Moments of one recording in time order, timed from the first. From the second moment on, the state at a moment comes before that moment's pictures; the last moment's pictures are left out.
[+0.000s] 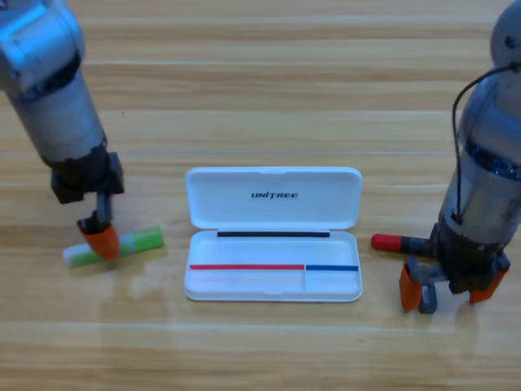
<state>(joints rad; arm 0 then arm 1) -0.52 1.98 -1.32 0.80 0.05 0.77 0.78 2.02 -1.25 0.77 0.01 0.63</state>
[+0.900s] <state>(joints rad) -0.51 2.03 -1.25 0.69 0.04 0.77 0.80 2.05 -1.45 1.03 0.06 0.30</state>
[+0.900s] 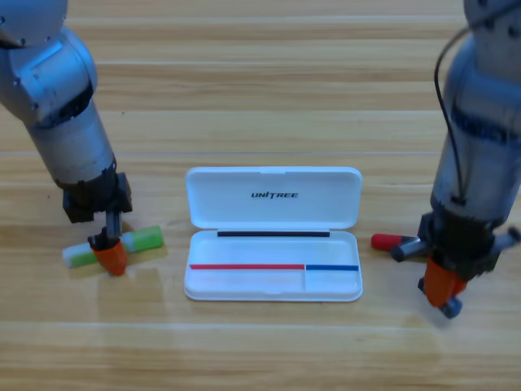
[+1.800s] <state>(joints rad) -0.51 2.00 -1.24 0.70 0.09 0.81 0.90 2.17 -1.89 1.22 0.03 -0.68</state>
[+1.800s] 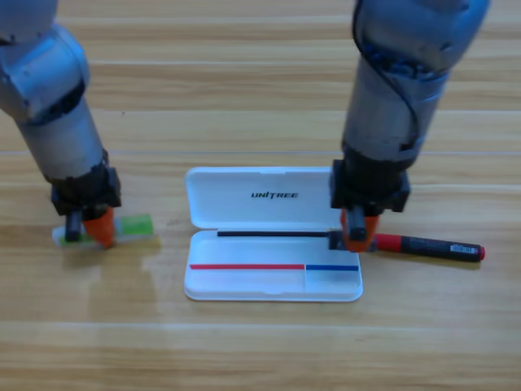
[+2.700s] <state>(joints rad) -0.65 1.70 -1.36 1.02 0.12 0.75 0.91 2.29 -1.99 1.23 0.03 -0.69</state>
